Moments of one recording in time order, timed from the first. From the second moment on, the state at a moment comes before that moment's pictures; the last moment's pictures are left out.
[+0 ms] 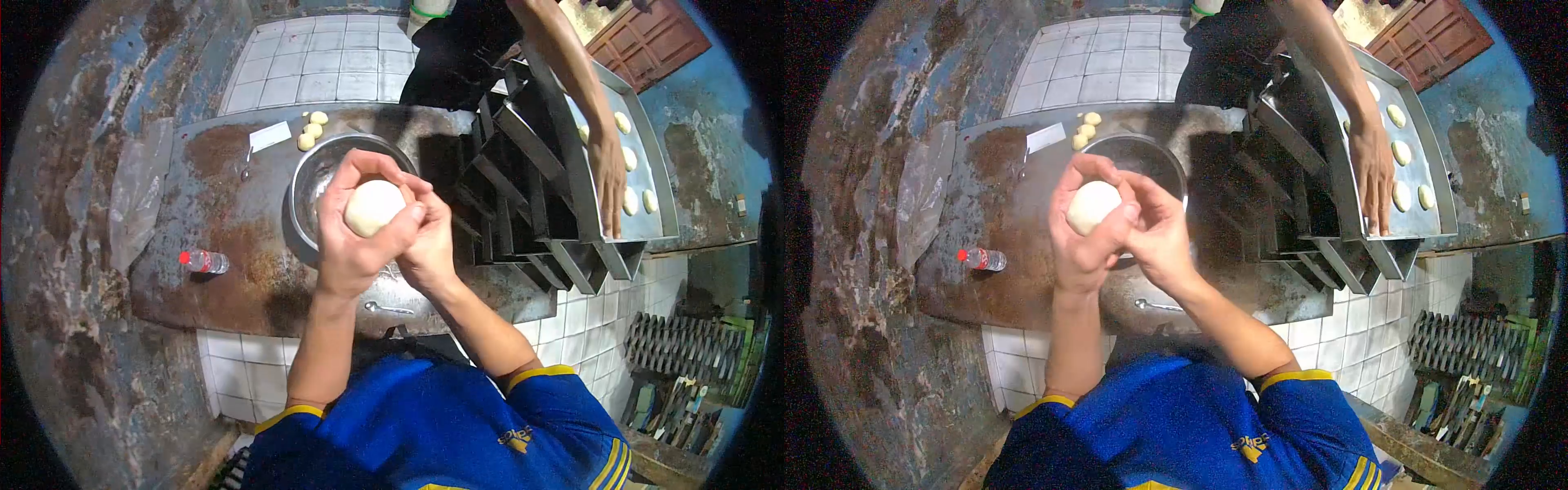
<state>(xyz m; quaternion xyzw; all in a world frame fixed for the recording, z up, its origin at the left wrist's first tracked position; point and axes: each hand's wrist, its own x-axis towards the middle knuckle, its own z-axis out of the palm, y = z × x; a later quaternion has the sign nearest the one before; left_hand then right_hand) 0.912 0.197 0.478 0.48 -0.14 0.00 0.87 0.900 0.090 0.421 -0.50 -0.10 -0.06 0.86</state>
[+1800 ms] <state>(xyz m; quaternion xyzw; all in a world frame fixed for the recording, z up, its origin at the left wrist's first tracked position) 0.892 -0.216 0.537 0.85 -0.32 0.01 0.42 1.010 -0.624 0.491 -0.99 -0.13 0.06 0.07</state>
